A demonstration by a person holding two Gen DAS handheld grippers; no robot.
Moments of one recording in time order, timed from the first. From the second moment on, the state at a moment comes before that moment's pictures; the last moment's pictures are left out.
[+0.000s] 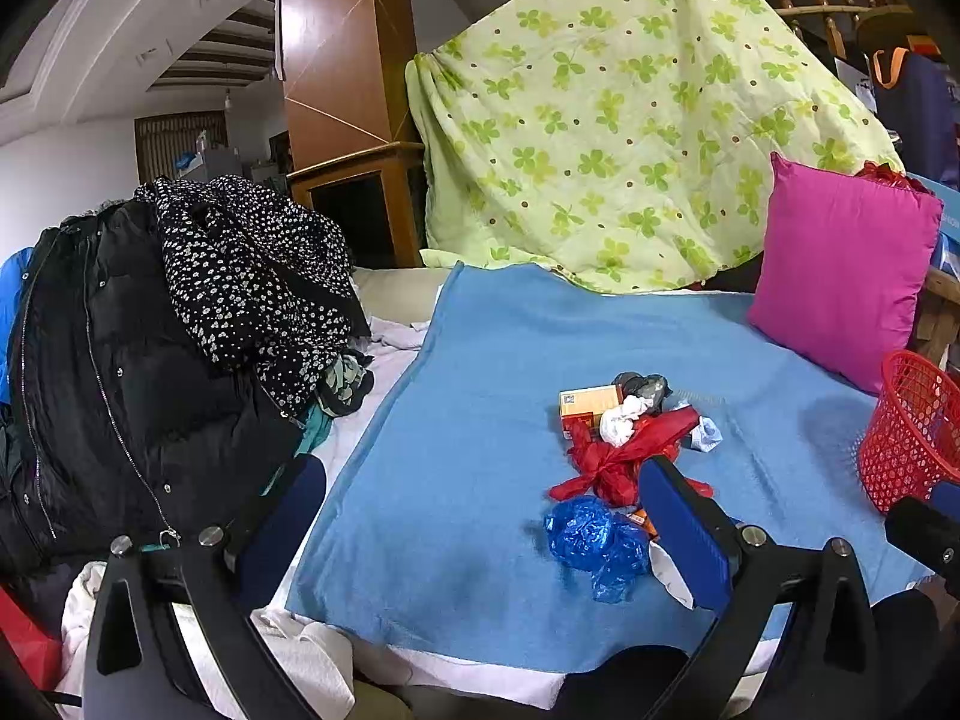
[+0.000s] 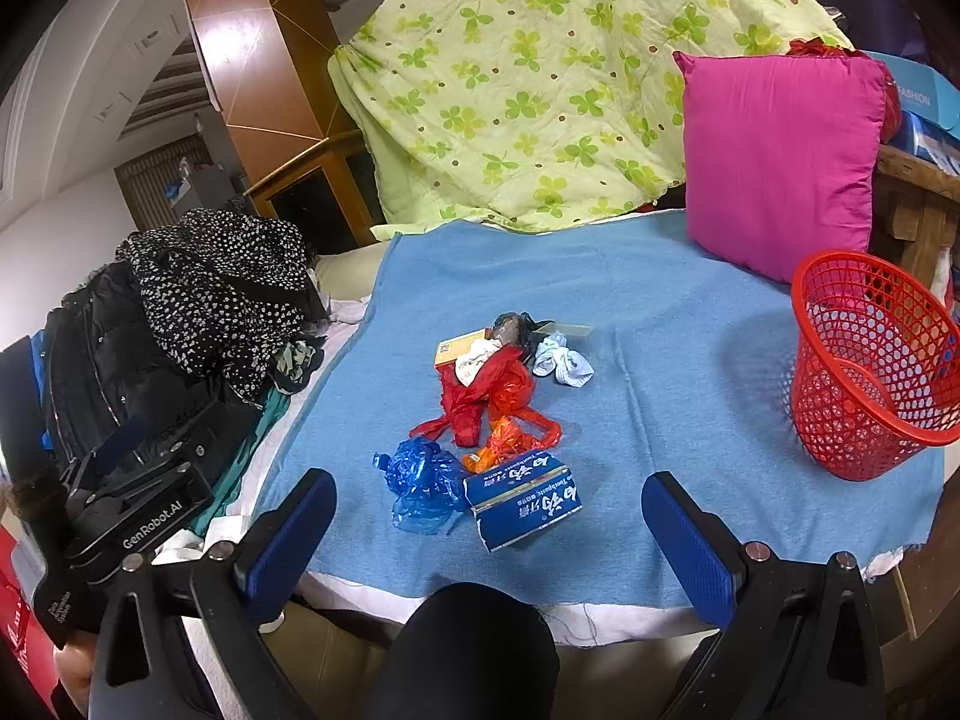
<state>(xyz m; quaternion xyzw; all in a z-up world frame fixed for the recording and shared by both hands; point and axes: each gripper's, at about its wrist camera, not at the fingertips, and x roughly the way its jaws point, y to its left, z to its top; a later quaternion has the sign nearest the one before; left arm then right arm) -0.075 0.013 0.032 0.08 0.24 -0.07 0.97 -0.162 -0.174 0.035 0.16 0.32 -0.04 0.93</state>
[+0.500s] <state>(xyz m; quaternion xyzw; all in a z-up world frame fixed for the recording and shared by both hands) -0.026 0.046 -0.020 0.05 0.32 -0.03 0.95 -0.121 -0.216 -0.038 0.30 0.41 0.00 0.86</state>
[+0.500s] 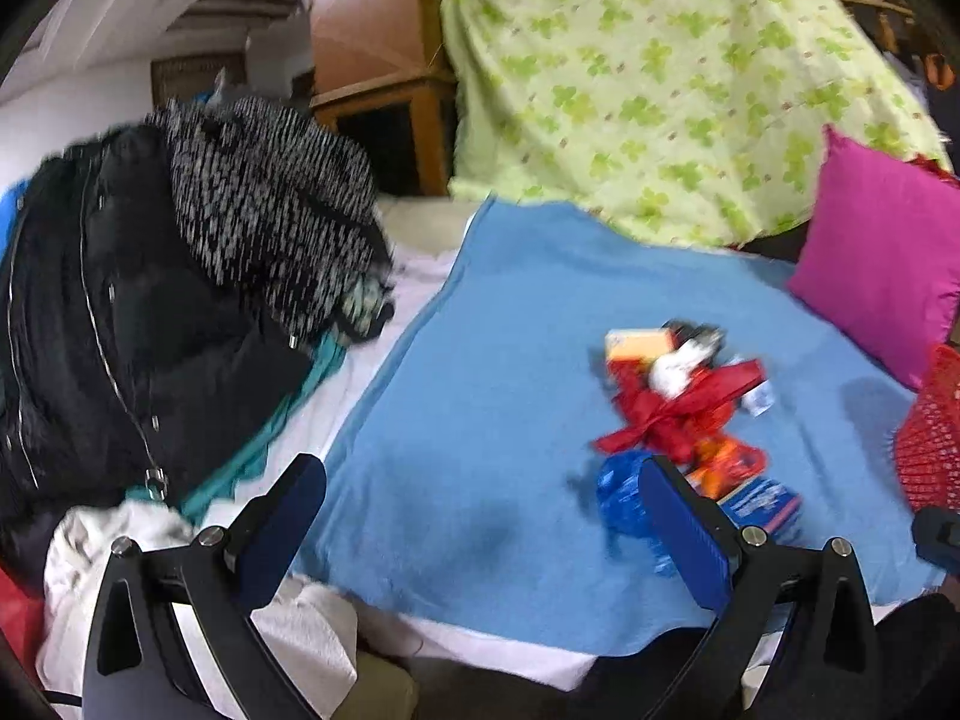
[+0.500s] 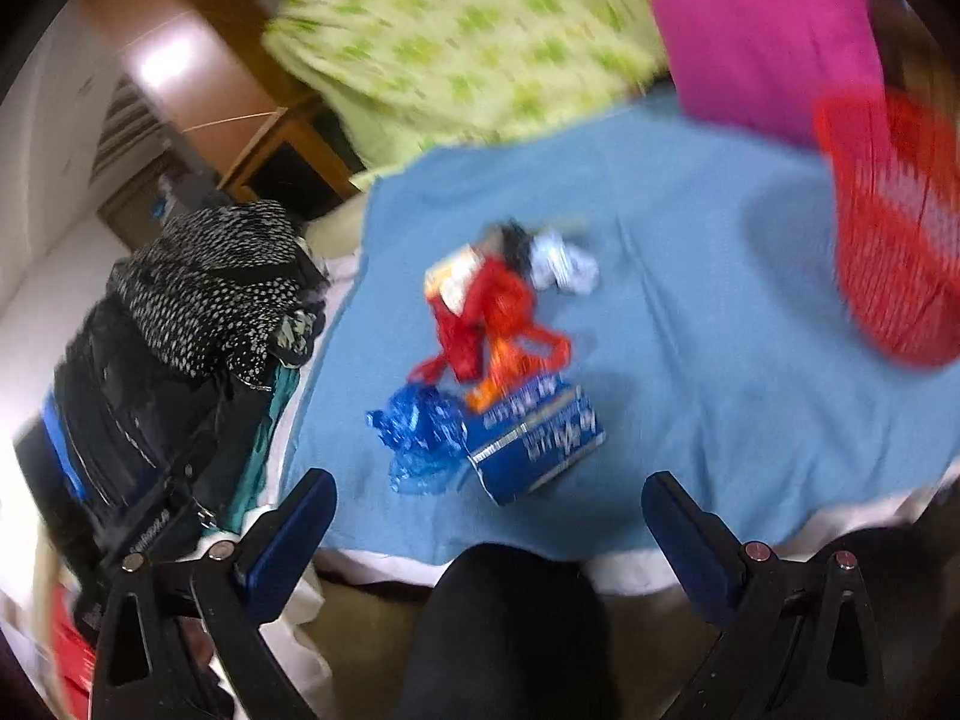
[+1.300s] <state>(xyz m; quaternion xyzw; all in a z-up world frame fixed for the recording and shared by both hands) 0.054 0.002 -0.112 -0.04 0.46 -0.17 0.87 -0.015 -0.239 -0.168 0.48 0.49 -0.03 0.73</state>
